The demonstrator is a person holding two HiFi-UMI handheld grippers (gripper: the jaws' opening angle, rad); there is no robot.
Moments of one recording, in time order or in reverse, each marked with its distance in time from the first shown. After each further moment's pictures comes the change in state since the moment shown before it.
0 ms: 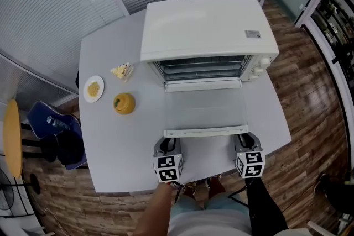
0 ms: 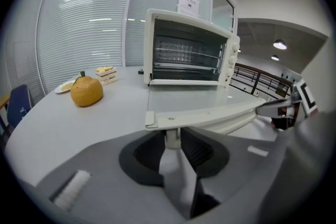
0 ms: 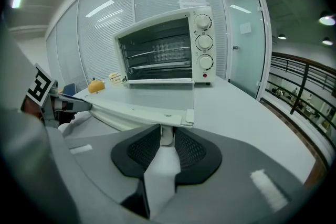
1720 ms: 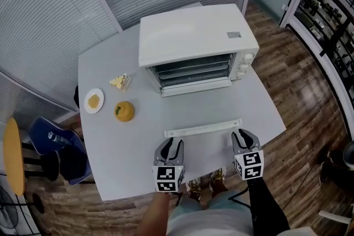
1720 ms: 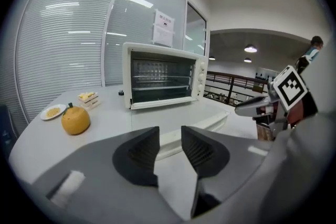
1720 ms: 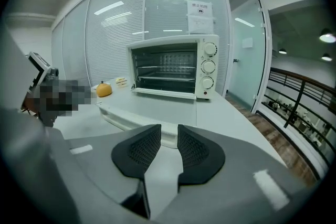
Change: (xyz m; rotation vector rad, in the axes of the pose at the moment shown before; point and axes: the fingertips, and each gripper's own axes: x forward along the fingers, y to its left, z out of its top) left arm -0.060 -0.037 0.037 0.154 -0.143 -0.195; right arm -0.055 0.024 0.026 -0.087 -0.062 -0.040
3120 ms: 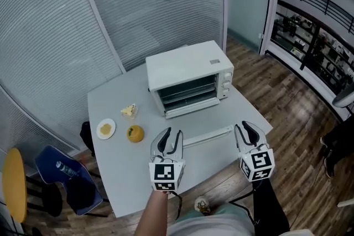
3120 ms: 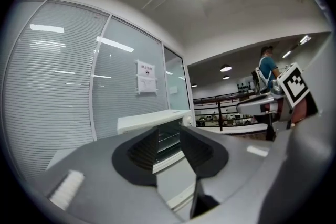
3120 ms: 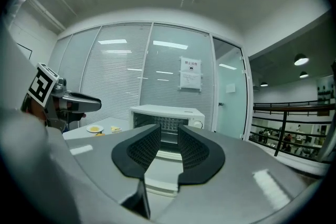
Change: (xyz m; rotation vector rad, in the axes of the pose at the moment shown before) left arm -0.111 -0.020 0.184 0.242 -0.437 -0.101; right arm -0.157 0.034 0.158 -0.030 -0.485 -0.155
